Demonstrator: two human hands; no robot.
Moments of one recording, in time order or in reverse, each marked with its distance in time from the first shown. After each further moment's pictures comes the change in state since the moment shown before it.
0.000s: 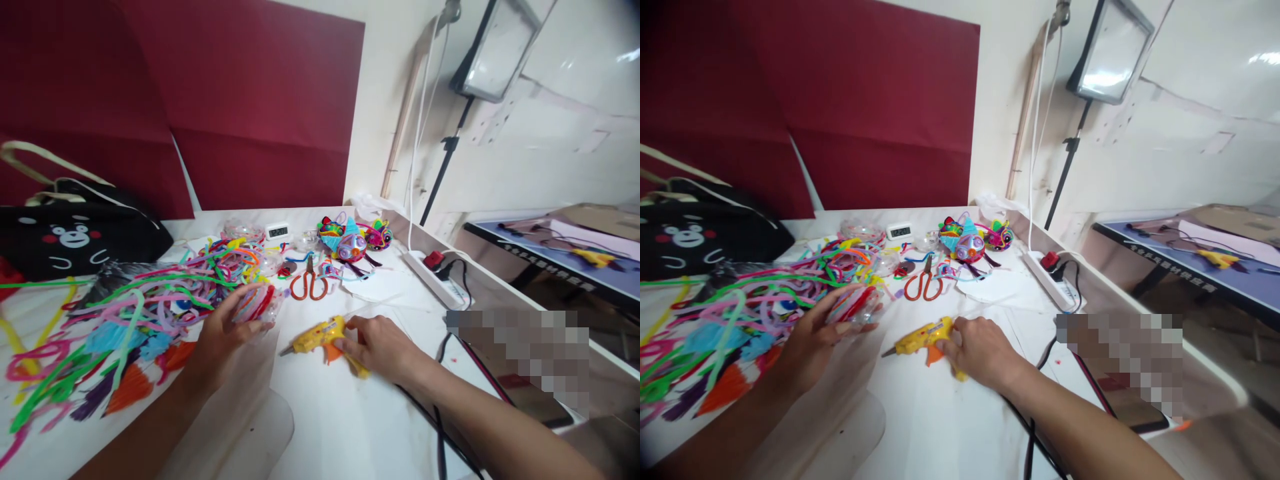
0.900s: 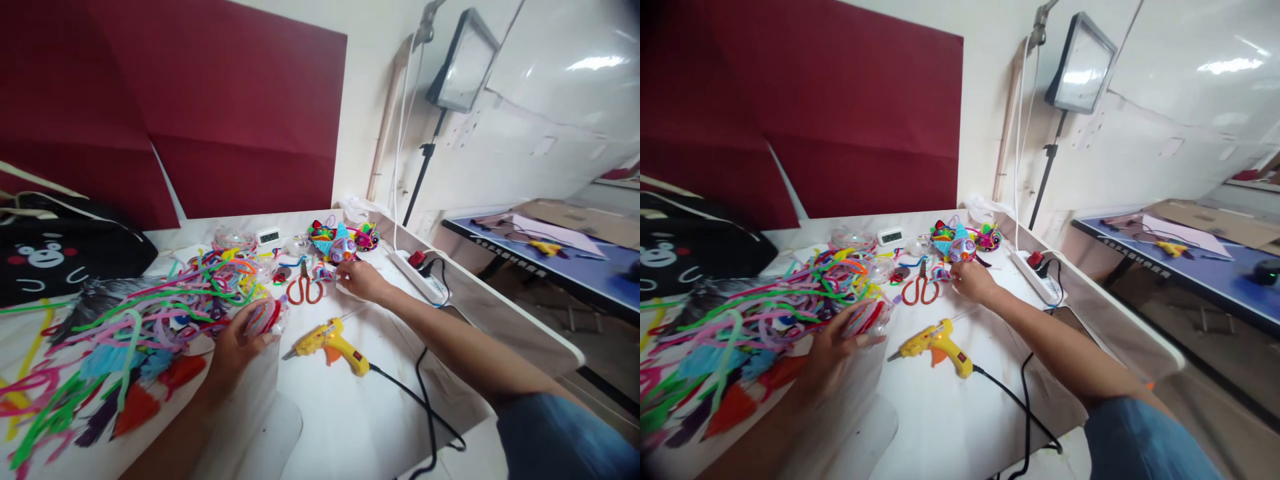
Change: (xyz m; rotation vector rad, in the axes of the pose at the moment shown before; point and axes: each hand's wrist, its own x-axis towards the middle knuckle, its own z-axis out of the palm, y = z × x) left_hand 0.003 -0.015 0.008 0.012 -0.025 0.013; right_hand 0.095 0.004 -0.055 -0.275 0.172 -0.027
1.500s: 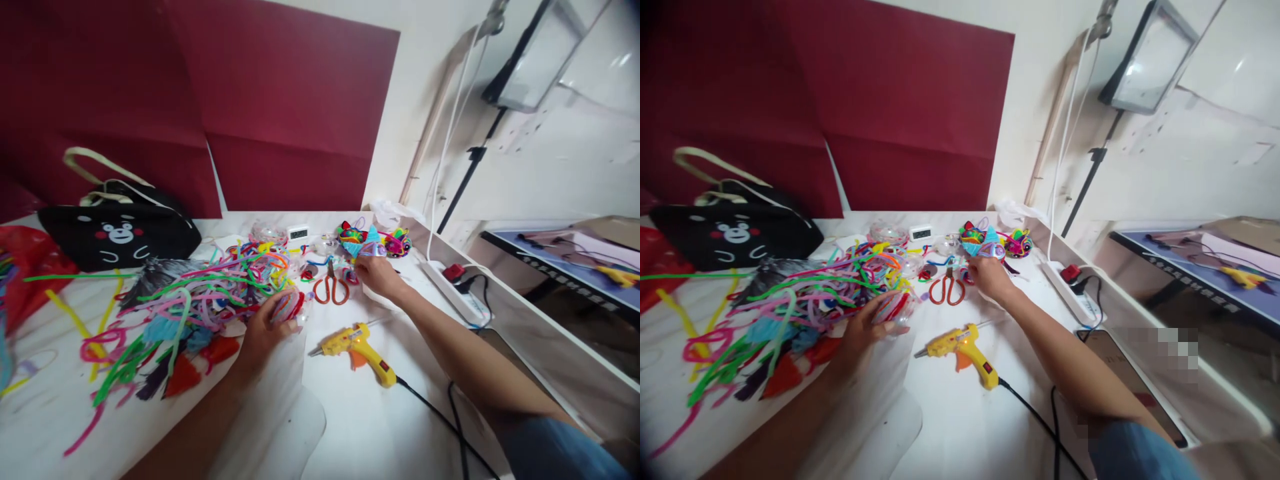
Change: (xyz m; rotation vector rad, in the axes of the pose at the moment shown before) left_hand 0.001 0.002 -0.005 -0.073 0.034 0.002; right_hand 0.036 -0.016 0.012 0.034 0.059 -0.053
